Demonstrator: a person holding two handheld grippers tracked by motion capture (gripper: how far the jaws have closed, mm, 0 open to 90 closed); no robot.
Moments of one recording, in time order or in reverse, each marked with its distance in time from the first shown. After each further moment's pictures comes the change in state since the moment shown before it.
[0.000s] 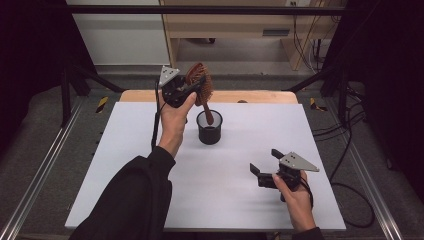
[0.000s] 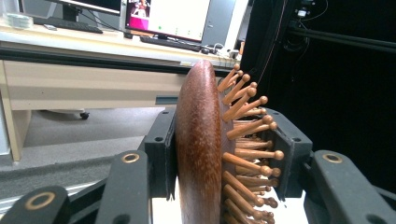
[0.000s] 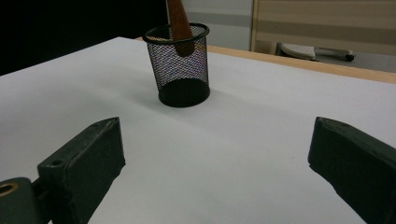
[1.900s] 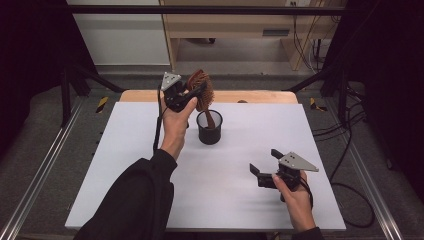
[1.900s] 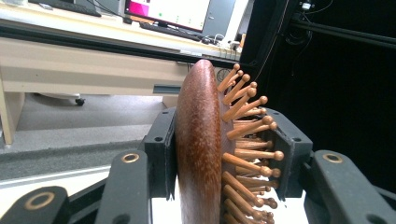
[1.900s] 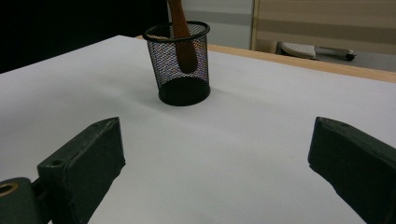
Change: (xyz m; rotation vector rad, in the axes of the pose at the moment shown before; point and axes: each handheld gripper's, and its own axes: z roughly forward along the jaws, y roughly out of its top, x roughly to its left) left arm 0.007 -0.022 0.006 0.031 -0.004 -0.048; right arm 0.000 0.000 0.001 0.004 0.001 0.000
